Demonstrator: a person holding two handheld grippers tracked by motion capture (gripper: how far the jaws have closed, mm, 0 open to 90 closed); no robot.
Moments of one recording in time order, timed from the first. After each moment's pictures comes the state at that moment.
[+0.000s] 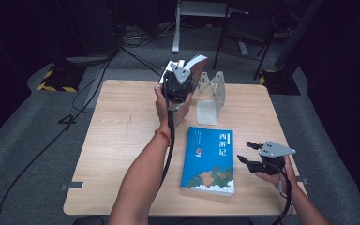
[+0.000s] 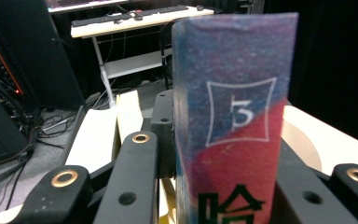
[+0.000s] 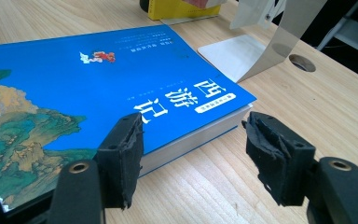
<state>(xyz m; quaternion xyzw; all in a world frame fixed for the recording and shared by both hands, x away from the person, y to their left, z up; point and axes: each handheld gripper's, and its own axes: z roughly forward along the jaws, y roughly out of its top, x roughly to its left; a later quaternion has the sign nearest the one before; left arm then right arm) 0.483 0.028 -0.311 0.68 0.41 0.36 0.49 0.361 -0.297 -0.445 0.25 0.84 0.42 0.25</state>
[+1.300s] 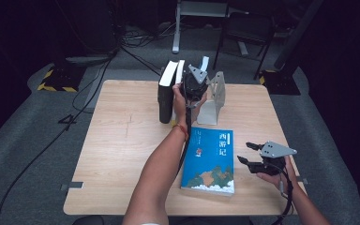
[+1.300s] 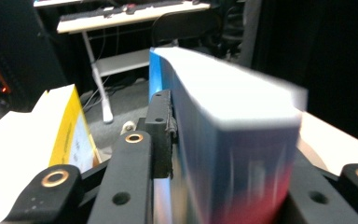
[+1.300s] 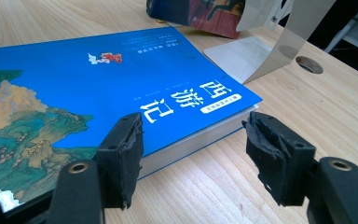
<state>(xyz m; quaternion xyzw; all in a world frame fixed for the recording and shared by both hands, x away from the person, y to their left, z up) 0.516 -0.020 -0.342 0.68 0.40 0.36 0.49 0.360 -0.299 -0.446 0.24 0.84 0.43 0.24</state>
